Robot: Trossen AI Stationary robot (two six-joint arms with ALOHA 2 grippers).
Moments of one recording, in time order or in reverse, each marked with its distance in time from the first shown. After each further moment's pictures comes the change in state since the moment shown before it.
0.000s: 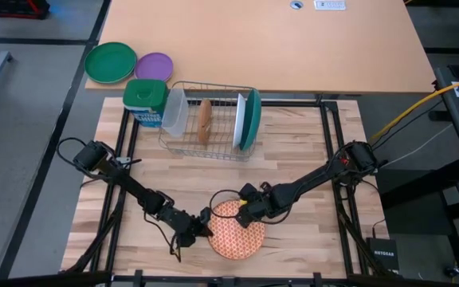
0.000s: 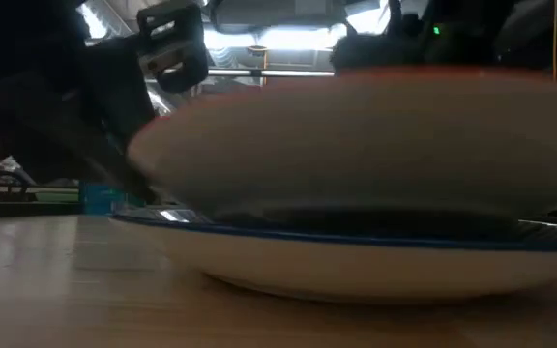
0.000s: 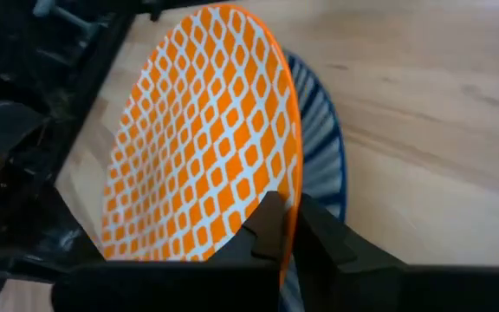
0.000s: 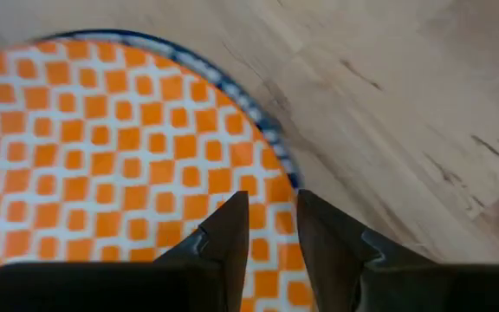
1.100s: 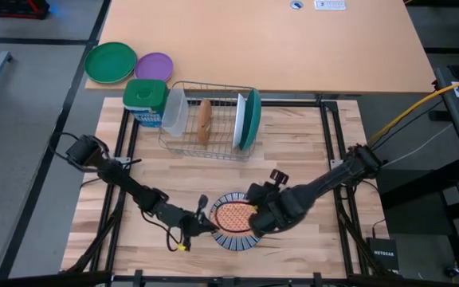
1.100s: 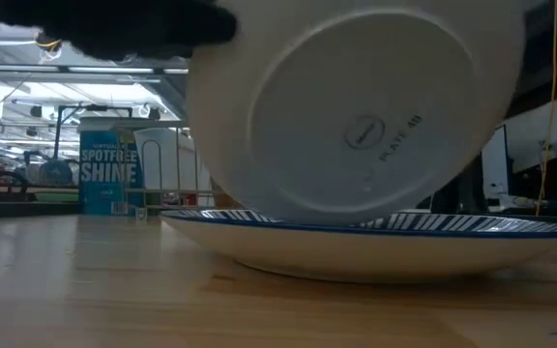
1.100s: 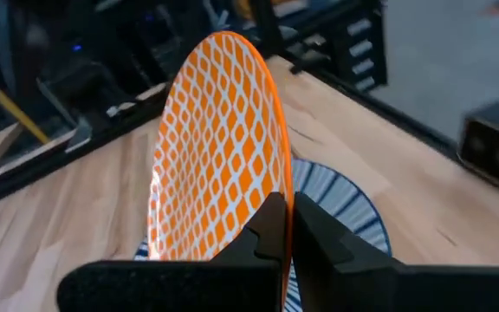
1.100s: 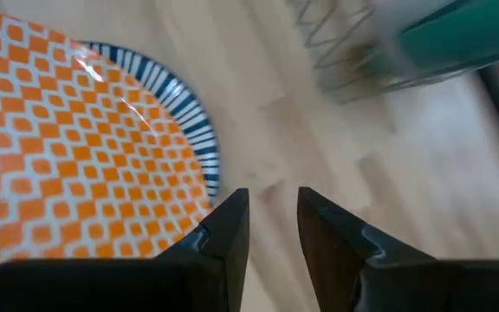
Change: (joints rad) left arm -0.005 -0.111 0.000 0.147 -0.154 -0.488; right arm 0.112 -0.008 0.571 -0.882 0.246 -0.155
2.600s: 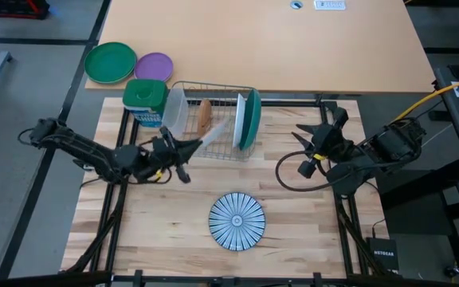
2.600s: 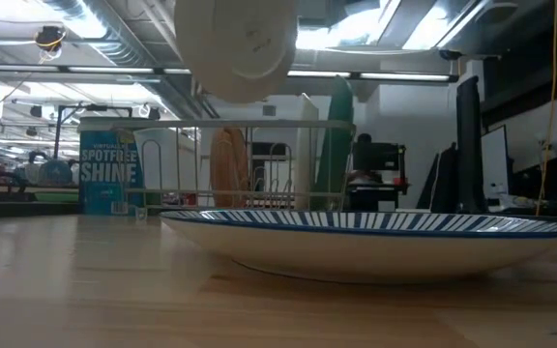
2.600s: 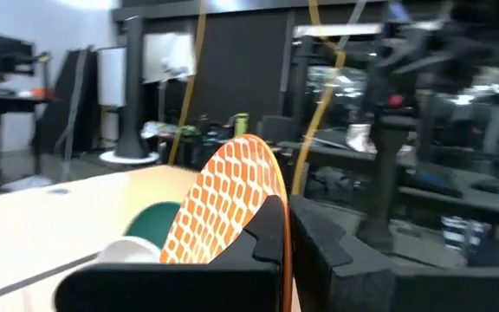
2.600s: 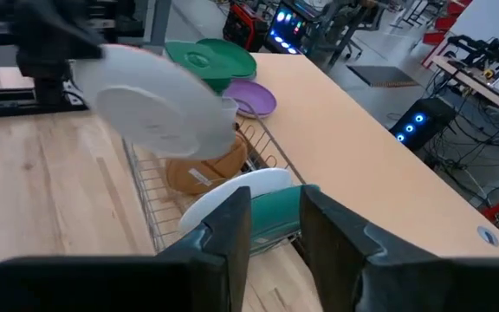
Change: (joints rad) left arm 0.260 -0.590 0.000 0.003 -0.447 -0.190; right arm 0.058 -0.416 0.267 -0.175 0.548 -0.317
